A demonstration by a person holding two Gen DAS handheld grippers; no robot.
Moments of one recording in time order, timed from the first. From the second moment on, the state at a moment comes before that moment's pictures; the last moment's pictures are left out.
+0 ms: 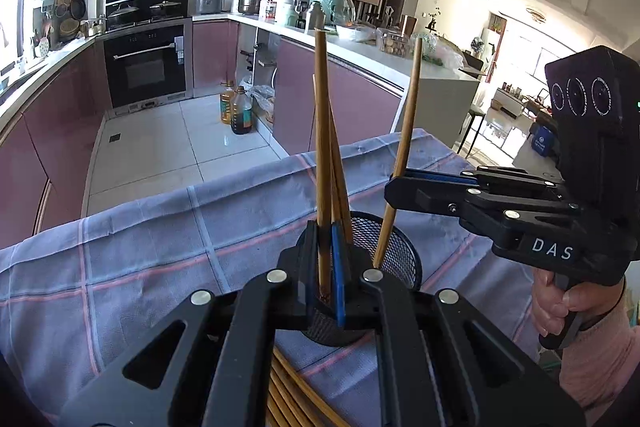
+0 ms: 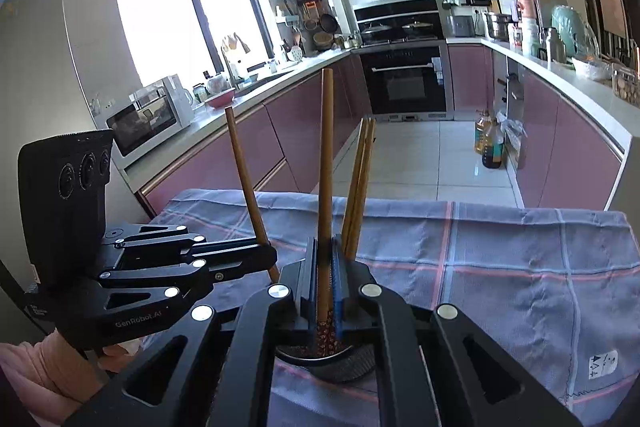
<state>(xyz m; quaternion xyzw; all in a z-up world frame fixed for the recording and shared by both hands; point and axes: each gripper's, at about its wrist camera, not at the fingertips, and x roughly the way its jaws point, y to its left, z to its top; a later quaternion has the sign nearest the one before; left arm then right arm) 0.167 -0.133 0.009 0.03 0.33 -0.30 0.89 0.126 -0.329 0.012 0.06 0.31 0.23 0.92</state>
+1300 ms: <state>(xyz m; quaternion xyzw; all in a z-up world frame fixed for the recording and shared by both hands) 0.104 -0.035 -0.105 0.05 0.42 -0.22 0.88 0.068 -0.256 -0.078 0.04 0.40 0.29 0.87</state>
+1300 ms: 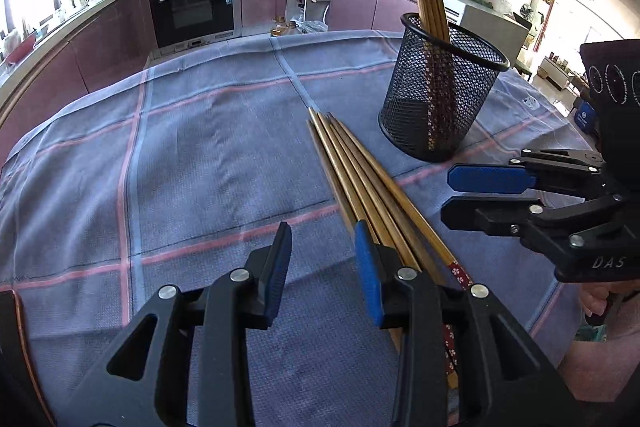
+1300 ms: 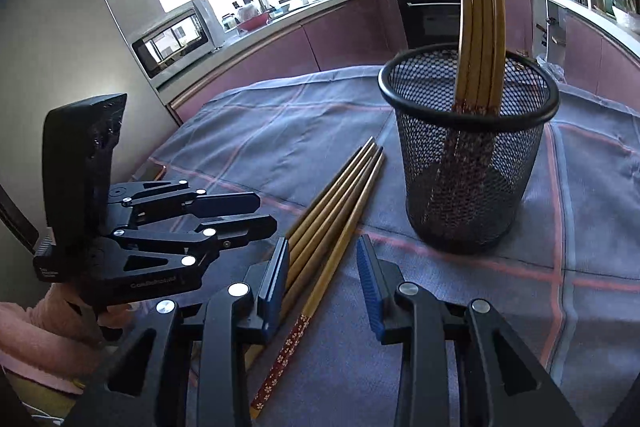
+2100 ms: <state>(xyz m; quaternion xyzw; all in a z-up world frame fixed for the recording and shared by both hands) 0.093 -0.053 -0.110 0.07 0.42 -0.21 0.88 0.067 -0.238 -0.097 0.01 0.41 0.25 0.88</state>
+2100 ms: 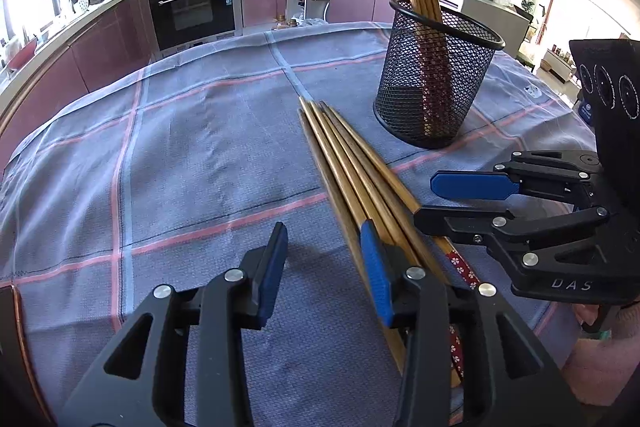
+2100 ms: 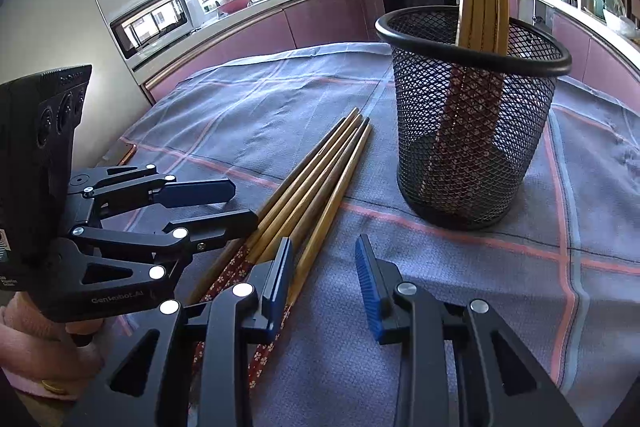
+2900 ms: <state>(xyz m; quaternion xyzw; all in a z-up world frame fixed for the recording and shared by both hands) 0.107 -0.053 -0.112 0.06 0.44 -0.19 0.88 0.079 -0.236 -0.098 0.00 0.42 0.22 0.88</state>
